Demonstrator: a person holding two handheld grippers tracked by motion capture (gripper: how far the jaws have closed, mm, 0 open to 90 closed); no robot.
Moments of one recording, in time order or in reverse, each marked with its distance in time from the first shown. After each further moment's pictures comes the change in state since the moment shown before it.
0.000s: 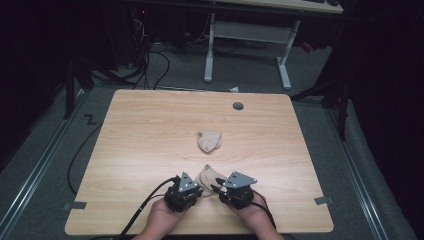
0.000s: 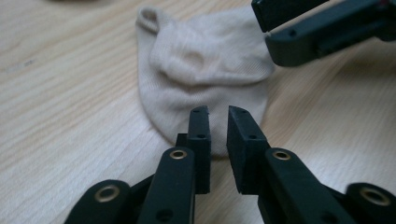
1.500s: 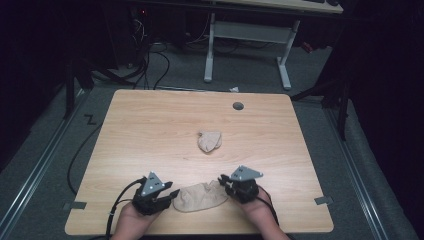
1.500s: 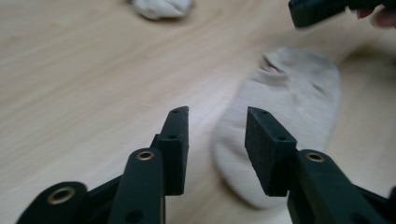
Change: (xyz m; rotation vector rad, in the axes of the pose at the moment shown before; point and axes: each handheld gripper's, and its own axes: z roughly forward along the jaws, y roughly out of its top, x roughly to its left) left arm 0.043 -0.025 -0.080 -0.121 0.087 -0.048; right arm -0.027 0.006 -0.006 0.001 -0.076 0.091
